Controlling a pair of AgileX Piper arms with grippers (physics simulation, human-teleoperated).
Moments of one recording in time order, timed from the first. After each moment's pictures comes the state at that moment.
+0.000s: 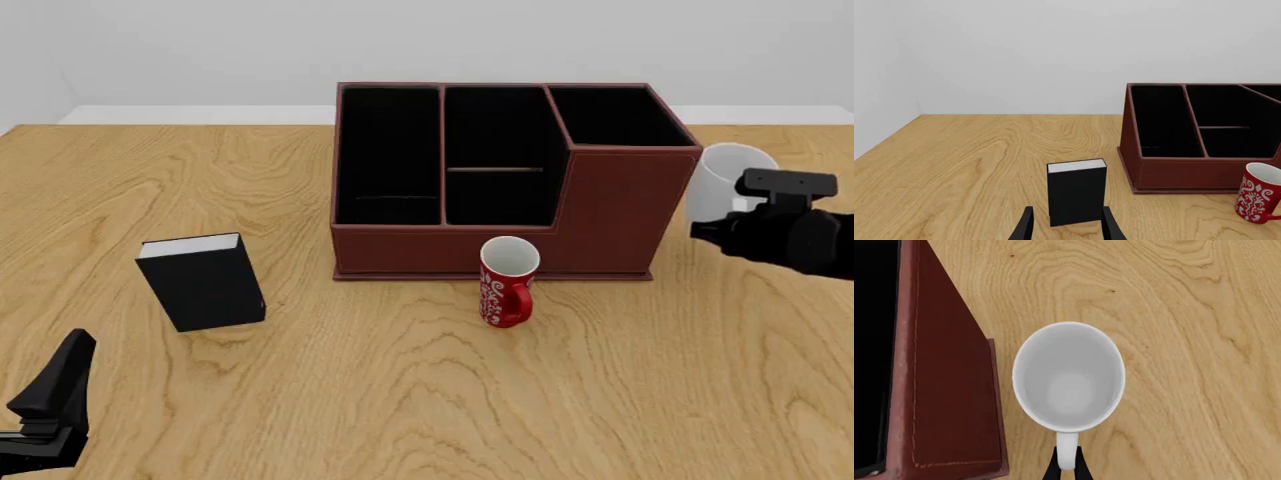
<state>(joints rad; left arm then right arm) 0.00 0.01 0.00 0.00 0.00 -0.25 1.76 -0.91 -0.11 -0.04</state>
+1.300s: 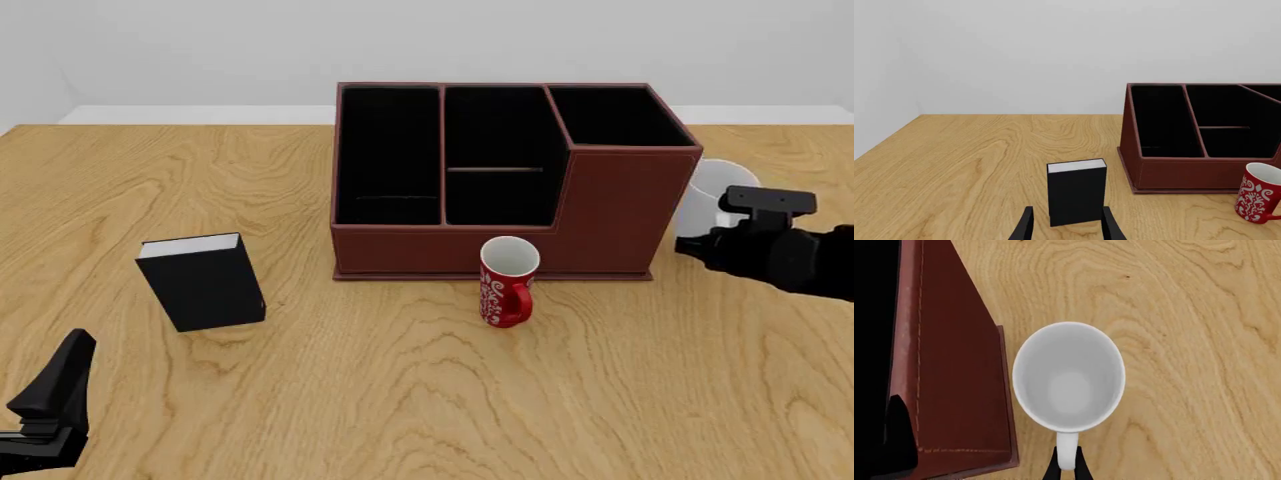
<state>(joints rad) 0.00 0.01 0.00 0.00 0.00 -0.22 1.78 -0.86 -0.18 -0.02</state>
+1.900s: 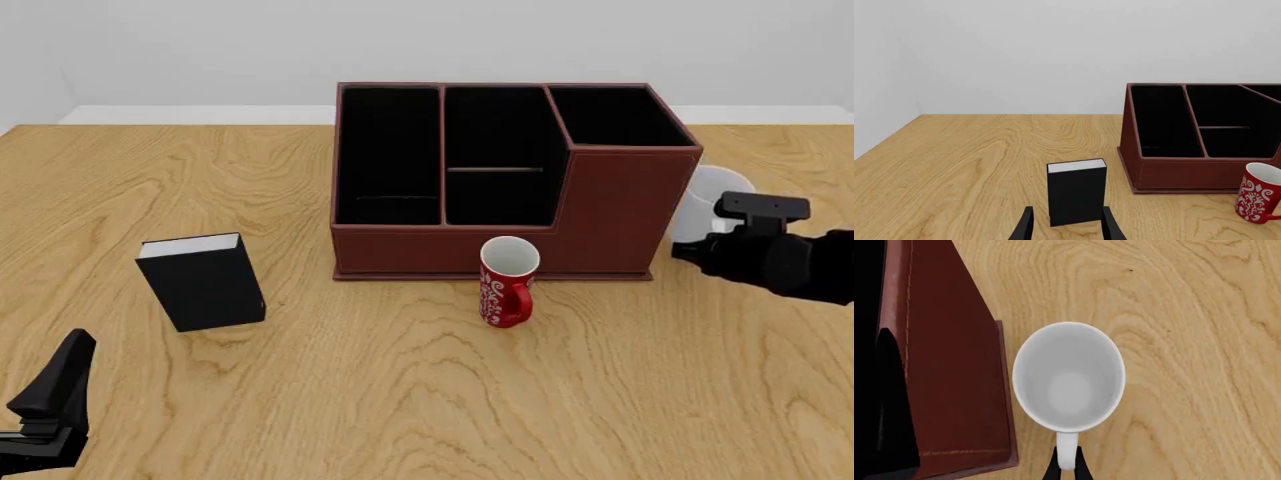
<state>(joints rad) 0.00 0.01 0.00 0.00 0.00 -0.21 1.81 -0.85 -0.19 -0.02</state>
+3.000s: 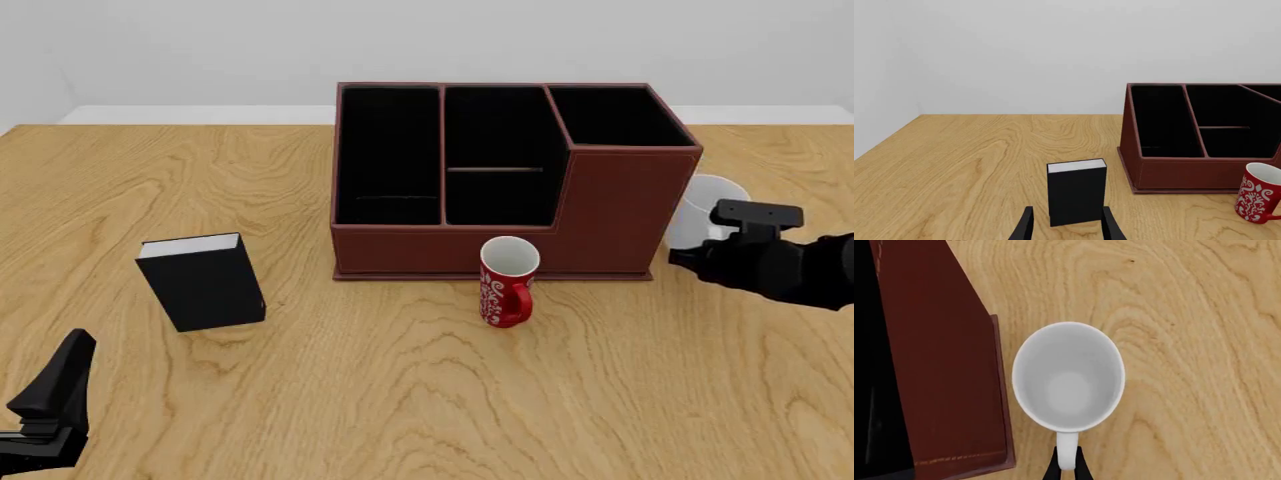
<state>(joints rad) 0.00 0.01 0.00 0.00 0.00 -0.22 1.85 -0.86 -0.21 -0.01</state>
